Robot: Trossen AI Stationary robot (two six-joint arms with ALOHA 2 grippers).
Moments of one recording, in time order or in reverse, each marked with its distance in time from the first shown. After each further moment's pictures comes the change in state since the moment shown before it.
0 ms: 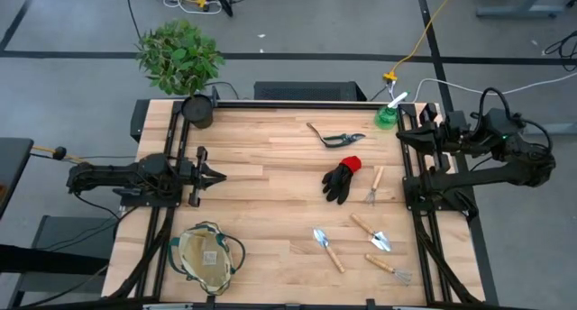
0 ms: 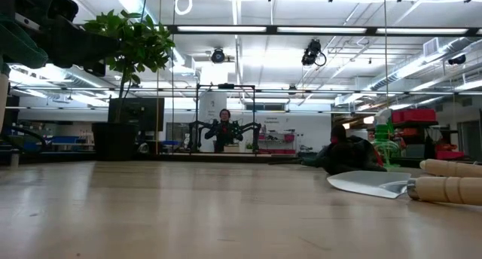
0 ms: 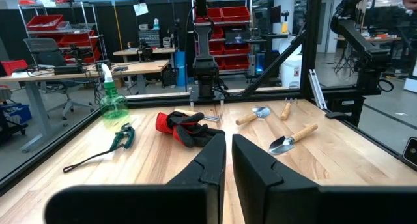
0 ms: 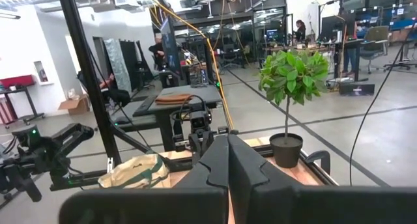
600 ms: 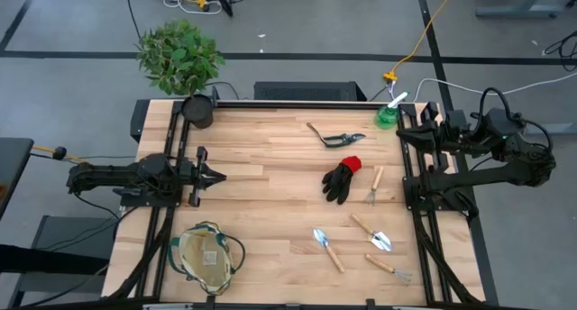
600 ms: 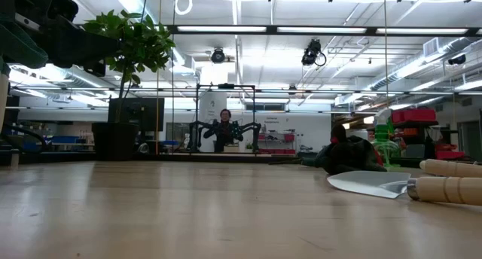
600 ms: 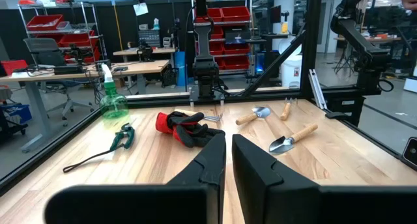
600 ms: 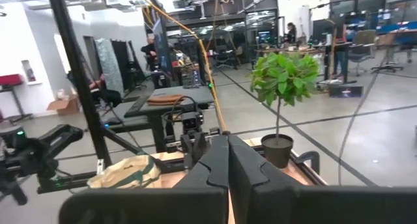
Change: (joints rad) left arm 0.000 0.000 0.000 0.000 0.000 0.000; right arm 0.000 0.000 0.000 0.001 0.040 -0.018
